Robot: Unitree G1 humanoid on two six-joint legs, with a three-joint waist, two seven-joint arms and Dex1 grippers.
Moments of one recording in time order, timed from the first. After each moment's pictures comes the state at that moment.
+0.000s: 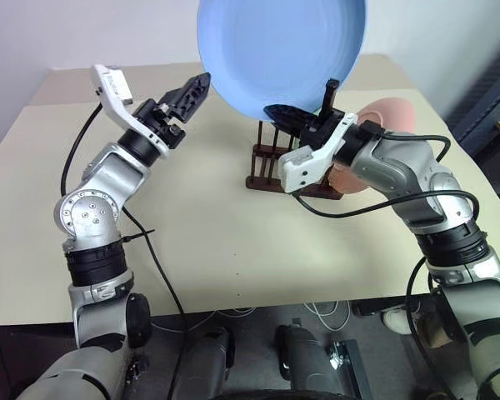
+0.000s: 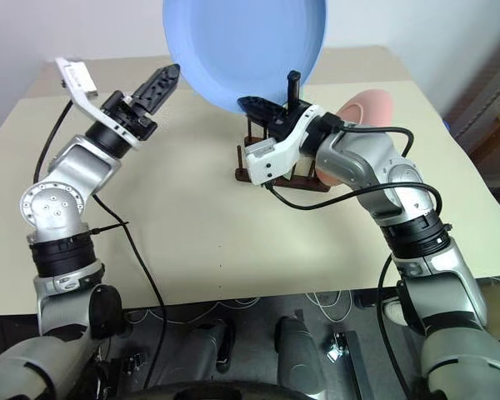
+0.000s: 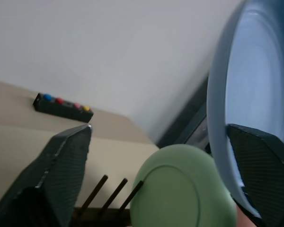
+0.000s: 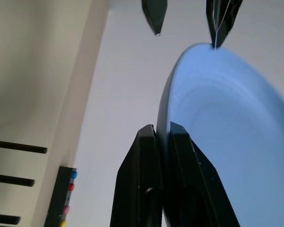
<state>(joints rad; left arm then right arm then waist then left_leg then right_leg) -0.72 0.30 0.37 -0.08 -1.00 0.76 -0.26 -0.83 -0.65 0.26 -0.03 -0.71 -0.39 0.44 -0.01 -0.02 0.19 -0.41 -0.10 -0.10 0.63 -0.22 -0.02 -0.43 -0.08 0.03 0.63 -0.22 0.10</state>
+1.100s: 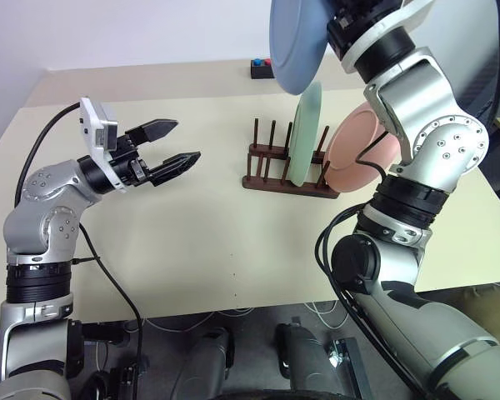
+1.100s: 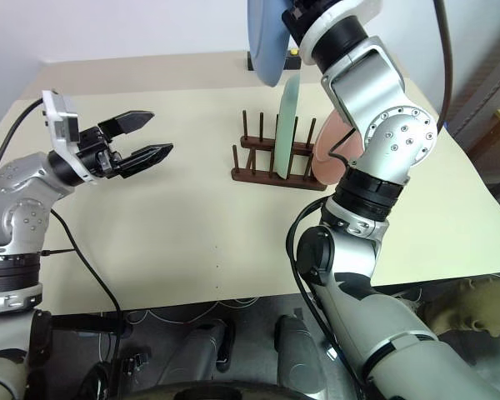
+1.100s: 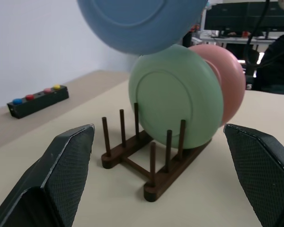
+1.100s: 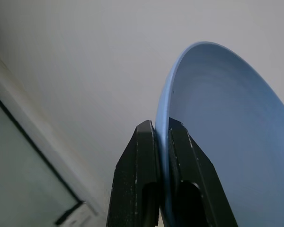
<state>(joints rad) -0.54 0.67 0.21 0.00 -0.65 0.42 -1.03 -1.18 -0.02 -0.57 -0.03 1.06 0.93 -0.06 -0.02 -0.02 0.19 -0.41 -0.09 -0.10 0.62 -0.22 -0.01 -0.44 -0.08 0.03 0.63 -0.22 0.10</state>
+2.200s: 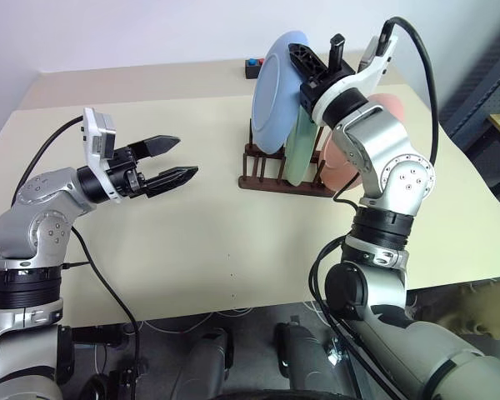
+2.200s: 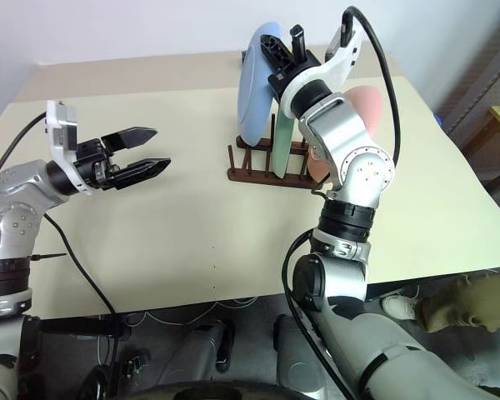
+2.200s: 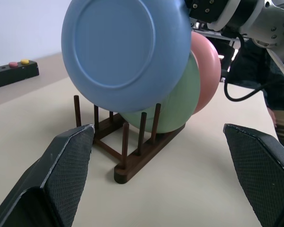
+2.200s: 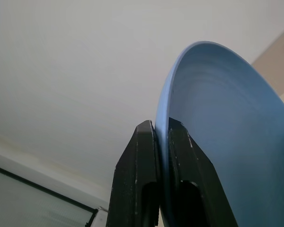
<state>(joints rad) -0.51 0.71 0.21 -0.02 -0.70 0.51 -1.07 -1.00 0.04 -0.48 0.04 1.30 0.78 -0.36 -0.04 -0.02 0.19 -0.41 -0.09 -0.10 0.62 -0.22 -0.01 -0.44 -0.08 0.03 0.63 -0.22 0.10</state>
